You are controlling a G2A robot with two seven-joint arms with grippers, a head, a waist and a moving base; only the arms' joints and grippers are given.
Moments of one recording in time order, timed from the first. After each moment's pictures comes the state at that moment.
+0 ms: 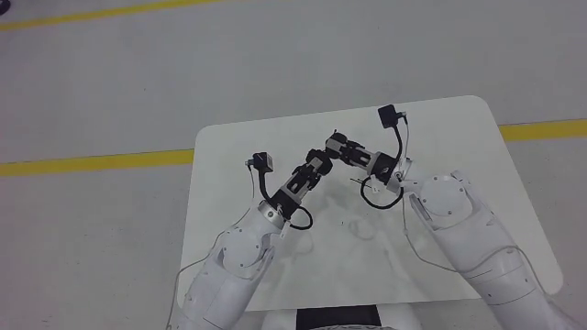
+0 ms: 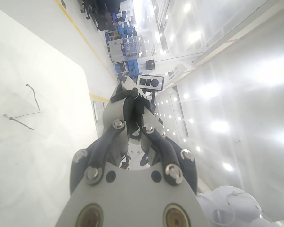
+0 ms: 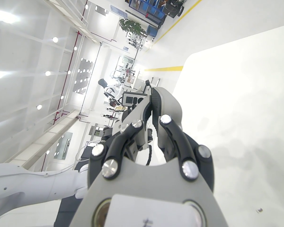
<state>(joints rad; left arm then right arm) 1.55 -1.27 -1.11 -1.73 -0.14 -0.30 -0.25 -1.33 -1.25 1.16 -1.64 -0.08 -0.19 0.58</state>
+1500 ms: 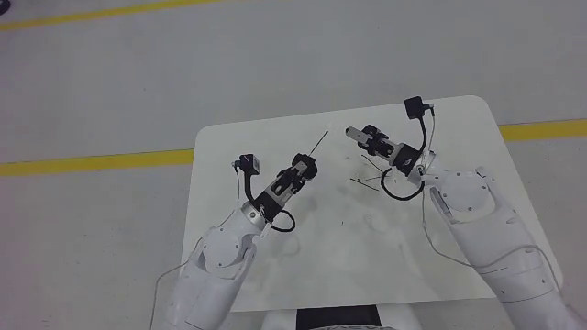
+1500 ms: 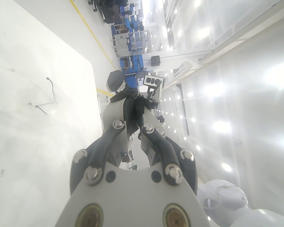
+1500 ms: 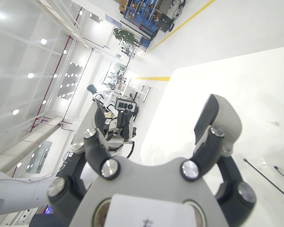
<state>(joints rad) 1.61 -1.23 -1.22 -1.76 -0.20 -0.26 -0.38 -1.35 -1.22 1.27 -1.63 -0.12 -0.25 0.58</state>
